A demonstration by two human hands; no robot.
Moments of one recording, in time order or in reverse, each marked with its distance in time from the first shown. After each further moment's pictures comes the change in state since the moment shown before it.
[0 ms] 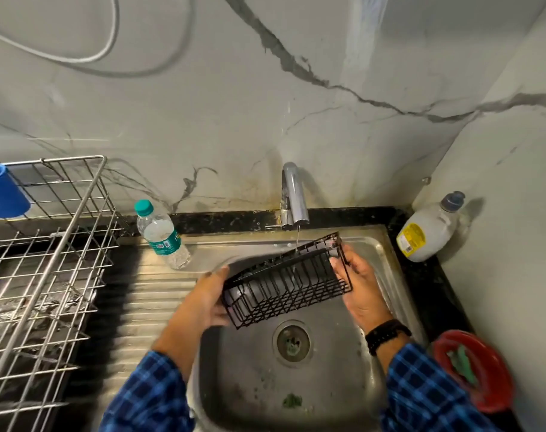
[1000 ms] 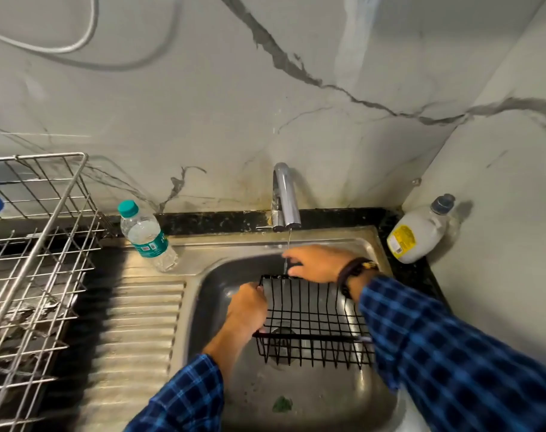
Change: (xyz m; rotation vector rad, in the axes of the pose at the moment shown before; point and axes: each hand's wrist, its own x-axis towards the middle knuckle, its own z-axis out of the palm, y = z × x) left_hand 0.005 -0.023 0.080 0.482 -0.039 0.273; right_hand 0.062 -0.042 0.048 -1.599 -0.705 0.171
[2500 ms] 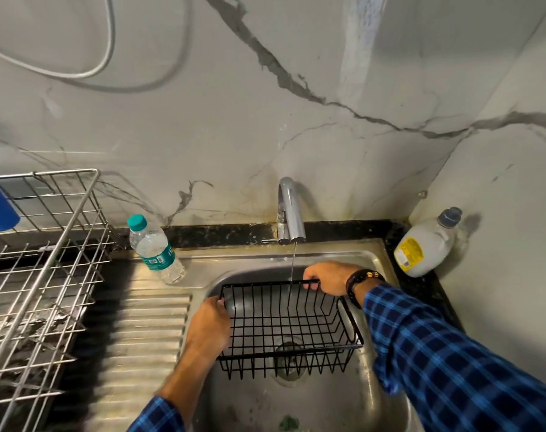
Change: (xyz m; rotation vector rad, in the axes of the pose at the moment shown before) left_hand -0.016 -0.033 -0.058 -0.006 0.207 0.040; right_hand 0.025 0.043 0.016 0.048 -0.070 0.031
